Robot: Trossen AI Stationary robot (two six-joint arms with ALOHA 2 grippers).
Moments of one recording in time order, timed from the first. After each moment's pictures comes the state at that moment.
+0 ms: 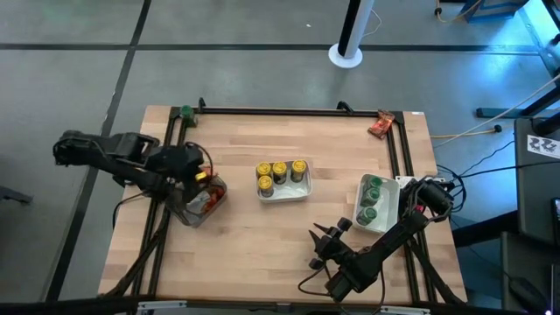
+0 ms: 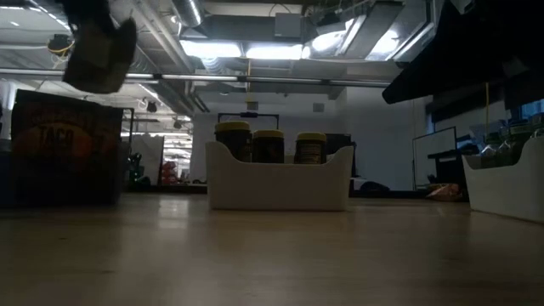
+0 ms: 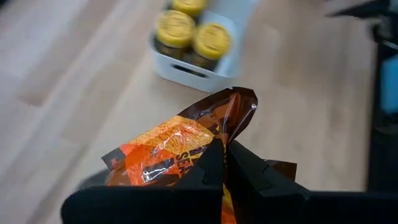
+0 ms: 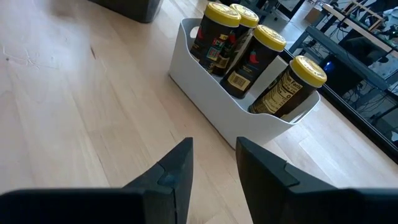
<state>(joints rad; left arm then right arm) -0.17 0.82 1.00 -1.05 -0.19 -0.55 0.78 2.01 1.37 -0.94 1.11 1.20</state>
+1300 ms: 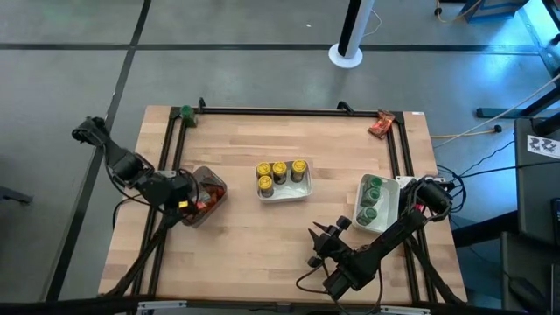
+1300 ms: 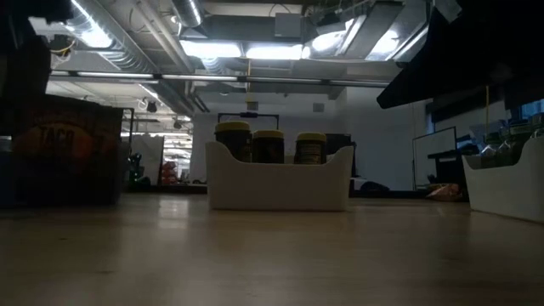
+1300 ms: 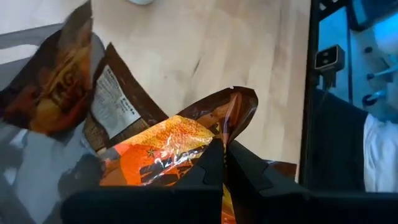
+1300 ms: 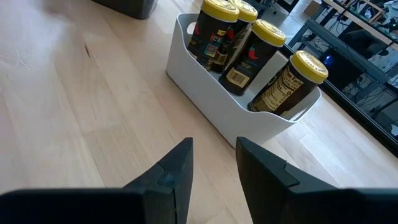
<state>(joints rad) -0.66 0.57 0.62 -0.86 -0.24 -0.98 0.77 2.01 1.37 -0.93 1.10 1.20</state>
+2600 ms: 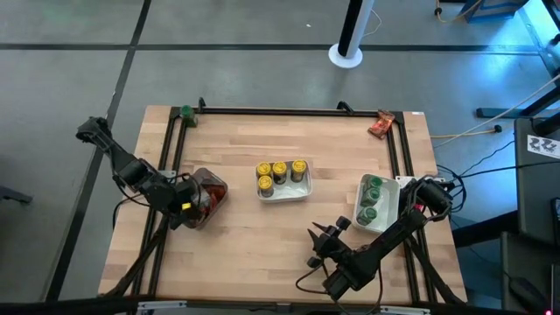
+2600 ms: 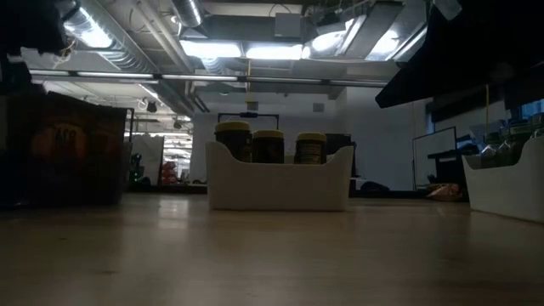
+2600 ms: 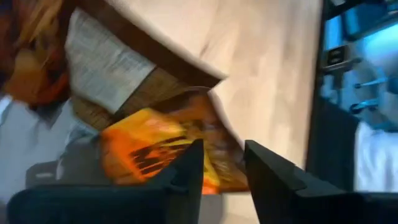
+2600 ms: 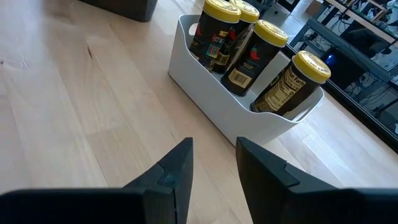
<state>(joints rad) -0.68 0.50 0.45 -0.73 -0.24 -1.08 0.77 2.01 1.37 -0.92 1.10 1.20</state>
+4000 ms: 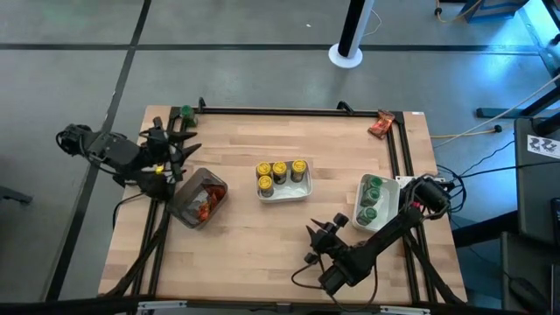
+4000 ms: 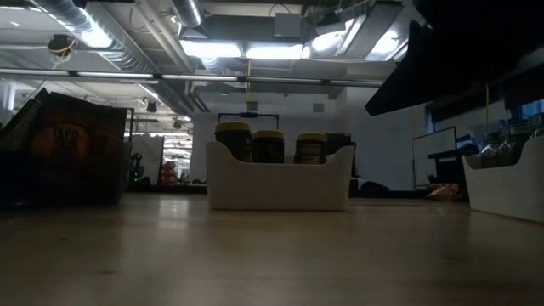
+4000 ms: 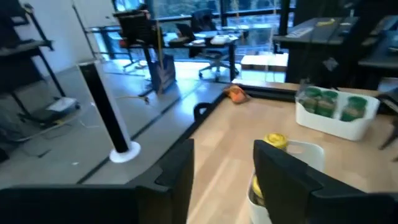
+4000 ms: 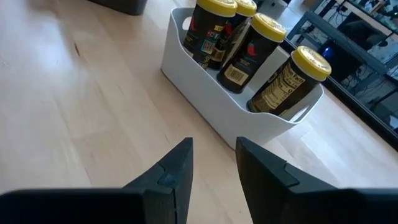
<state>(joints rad) -0.43 0.50 0.88 -0.68 -0.96 -0.14 0.73 2.01 1.37 -0.91 1.08 1.17</state>
